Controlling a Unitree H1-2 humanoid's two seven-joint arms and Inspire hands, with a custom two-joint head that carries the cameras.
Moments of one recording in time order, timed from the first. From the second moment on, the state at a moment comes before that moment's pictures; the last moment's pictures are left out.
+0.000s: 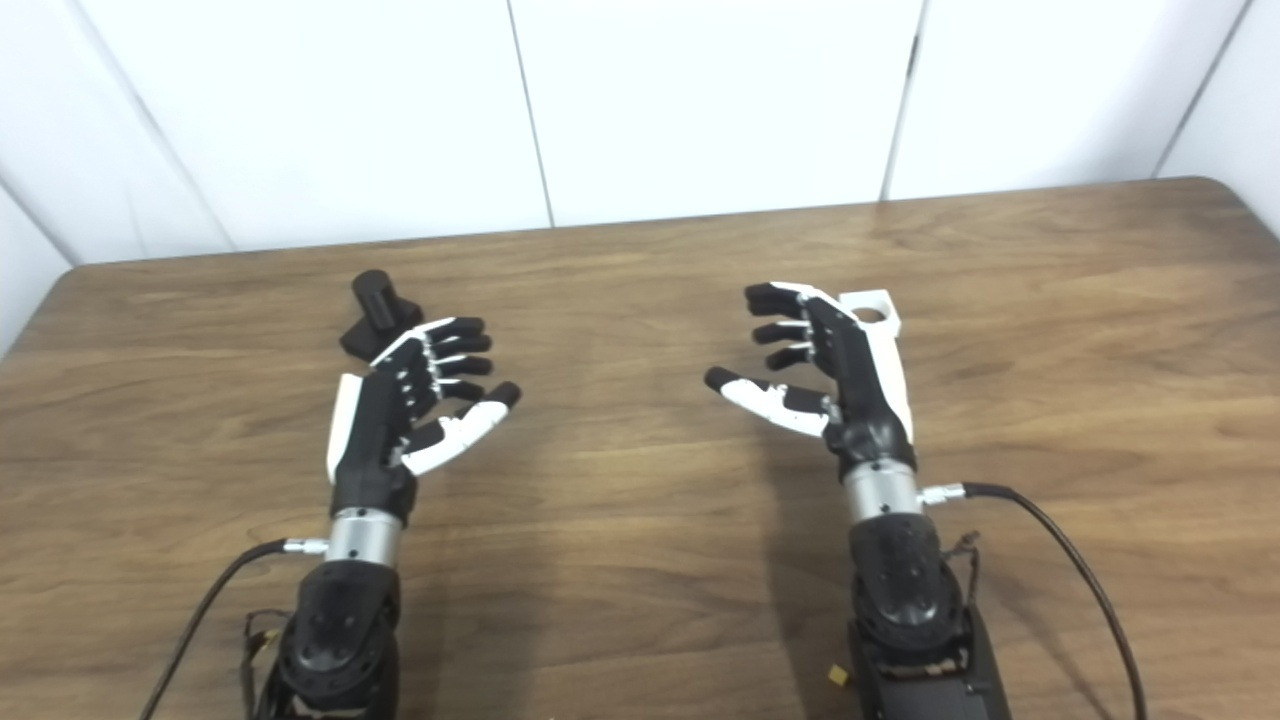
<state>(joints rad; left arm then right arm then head) -0.08 -0.05 -0.06 -0.14 0.21 0.07 0.07 -0.13 -0.03 0.03 -0.20 -0.32 0.16 -0.09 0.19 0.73</state>
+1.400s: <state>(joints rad) -0.18 0.05 -0.05 -0.24 0.46 0.37 0.04 -0.13 -0.06 0.01 -0.20 -0.29 0.15 -0.09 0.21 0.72</state>
